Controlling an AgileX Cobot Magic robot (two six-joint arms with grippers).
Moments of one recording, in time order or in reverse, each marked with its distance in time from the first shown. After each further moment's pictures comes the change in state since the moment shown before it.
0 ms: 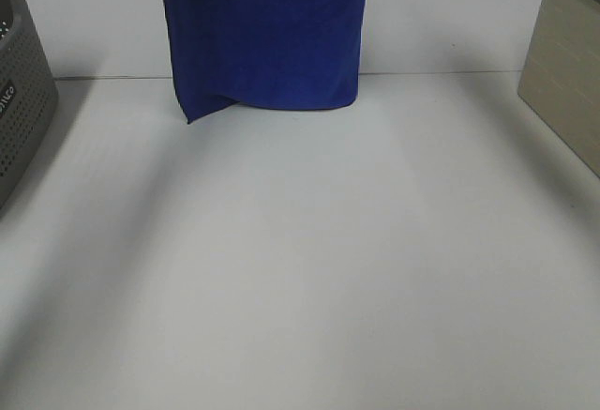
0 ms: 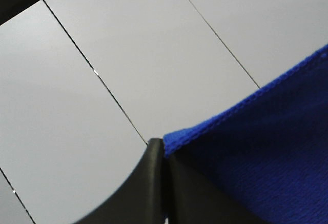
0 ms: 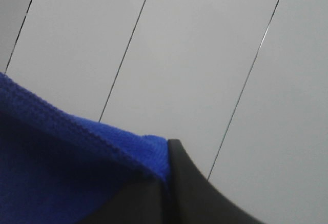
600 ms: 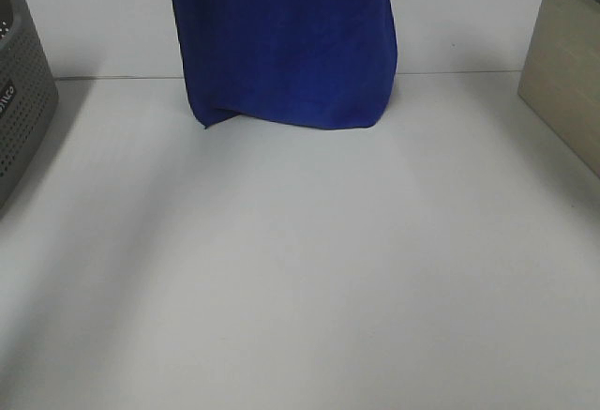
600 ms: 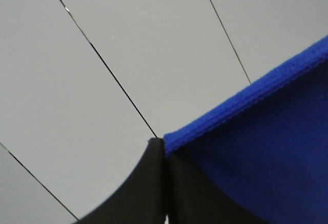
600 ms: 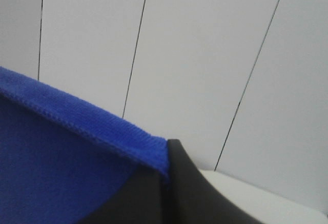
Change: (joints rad) left arm -0.033 -0.145 0.000 -0.144 0.595 0.015; right arm 0.015 -0.147 -0.009 0.097 0.470 0.051
